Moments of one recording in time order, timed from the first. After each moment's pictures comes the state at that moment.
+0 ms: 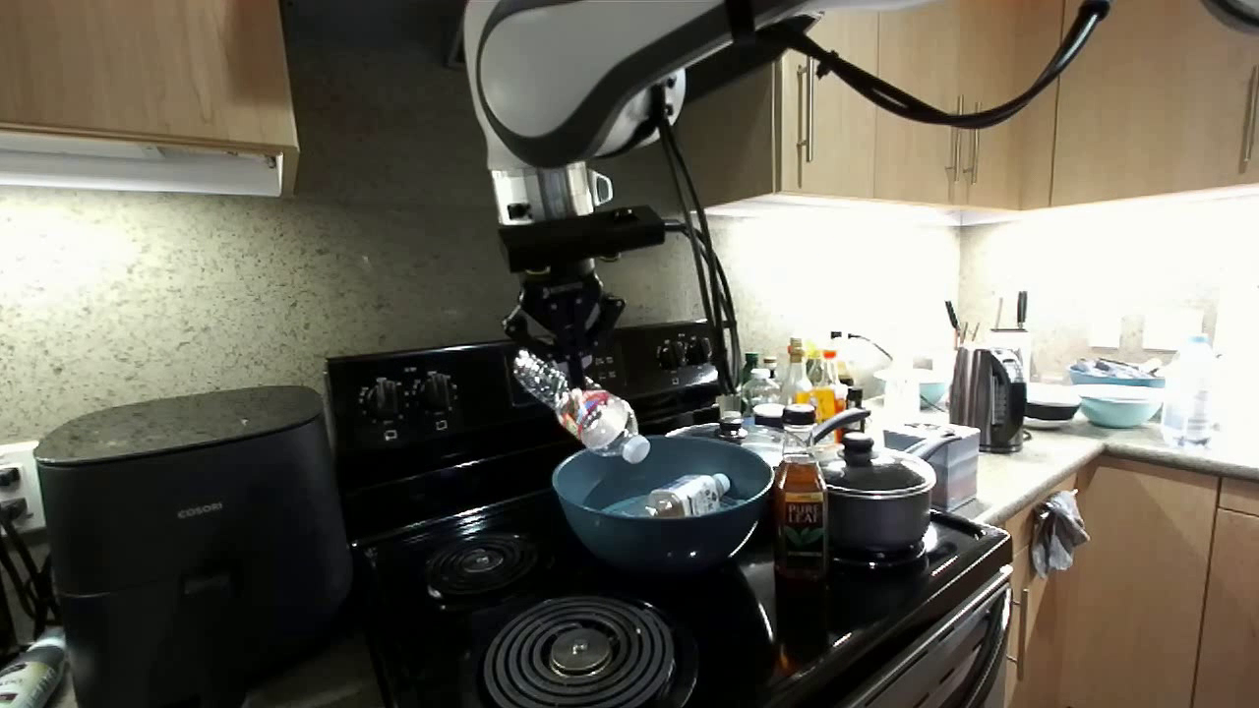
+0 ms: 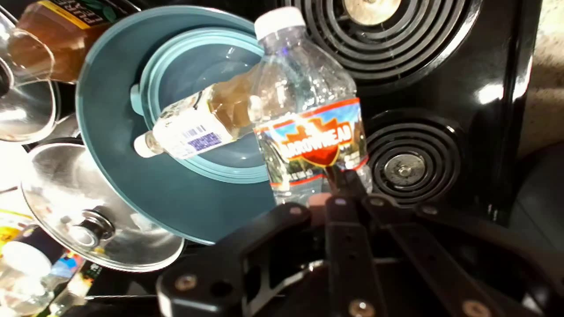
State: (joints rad) arm 0.43 0.30 -0.04 -1.49 -0.28 1.89 0.74
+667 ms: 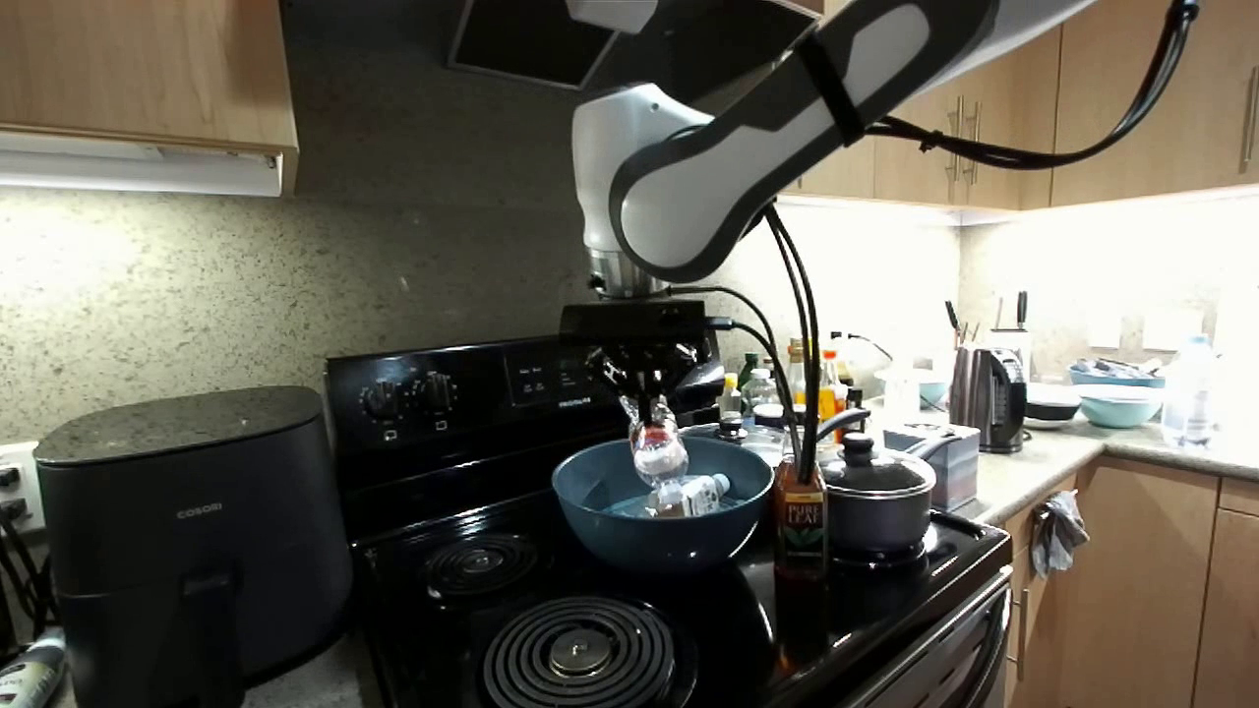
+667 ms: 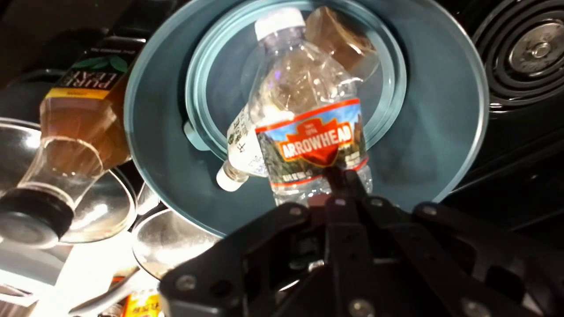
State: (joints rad) arm 0.30 0.20 -0.03 -1.83 -0.42 2.21 1.27
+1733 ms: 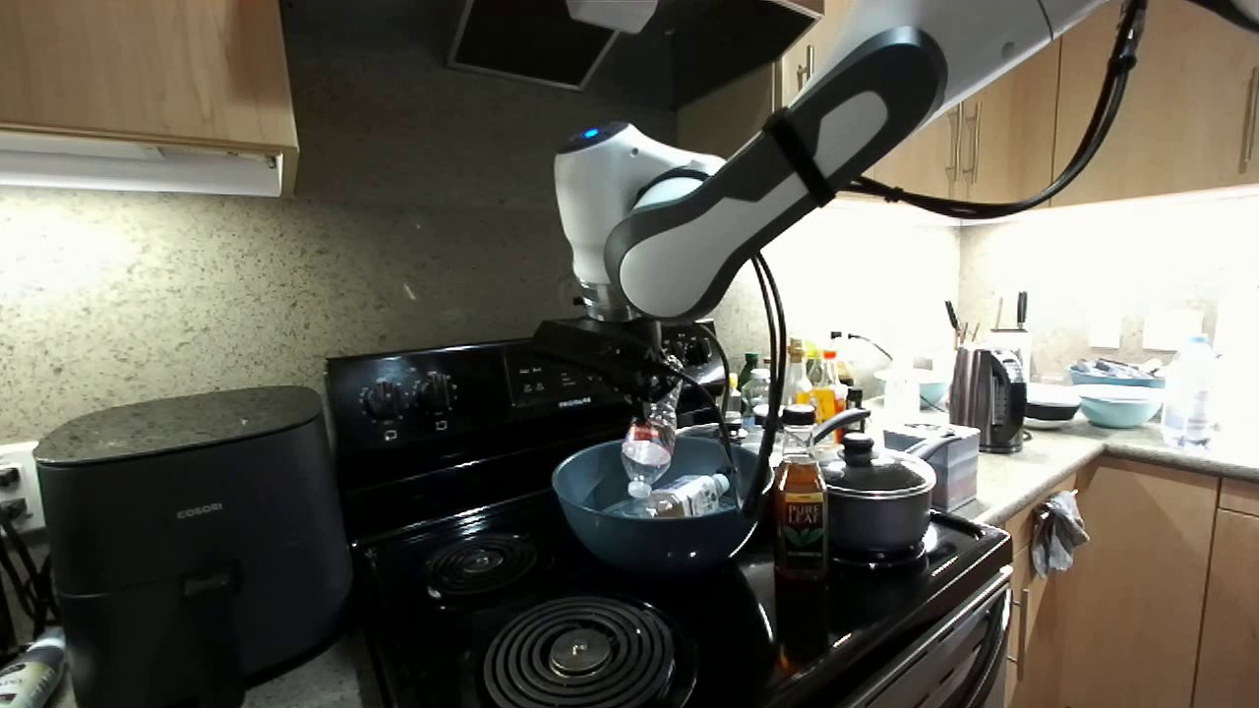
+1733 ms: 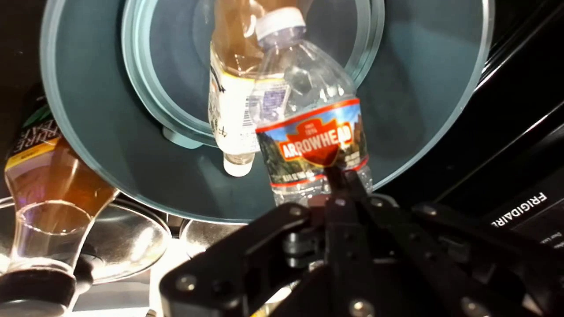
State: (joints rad) arm 0.28 0.30 -0.03 -1.74 -0.60 2.24 1.80
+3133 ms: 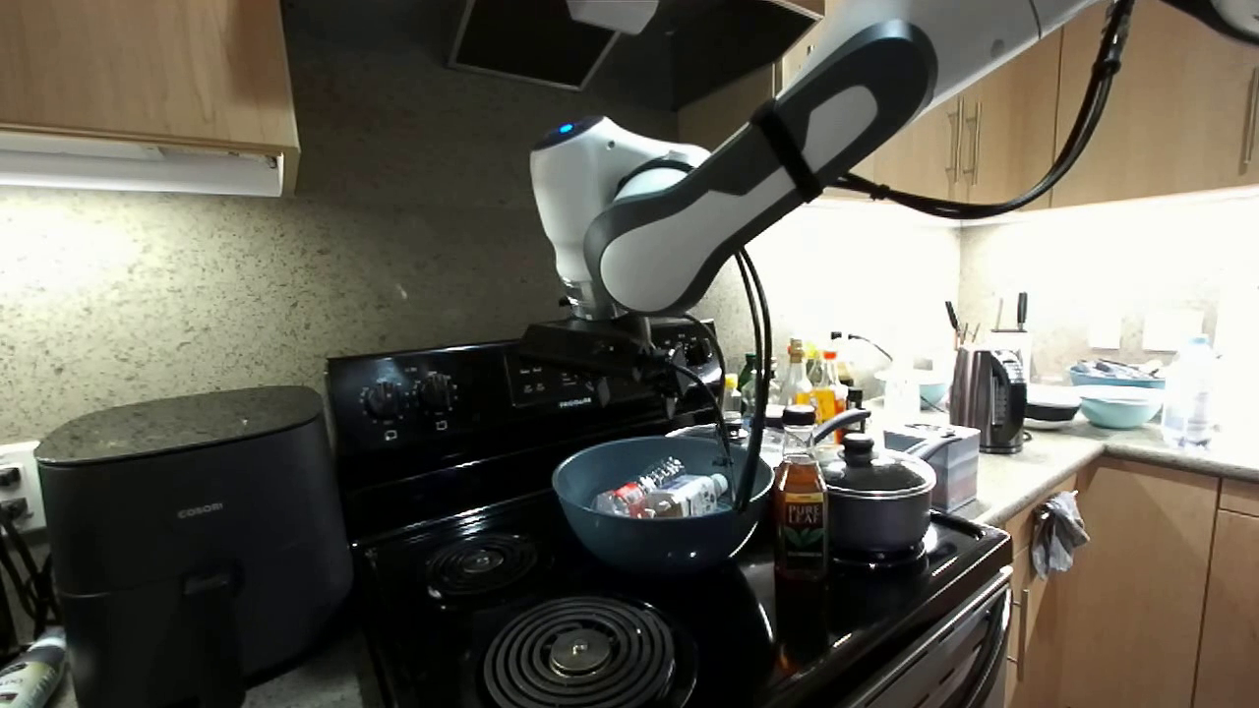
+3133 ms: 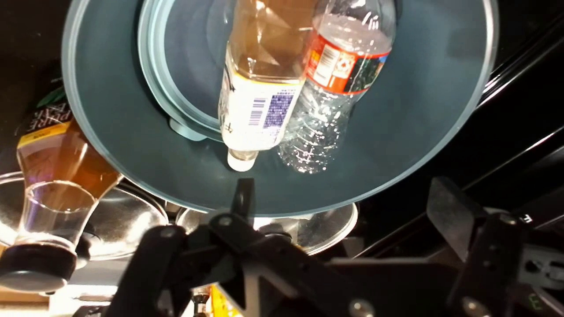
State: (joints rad) arm 0.29 0.31 0.00 -1.70 -0.62 2.16 1.74
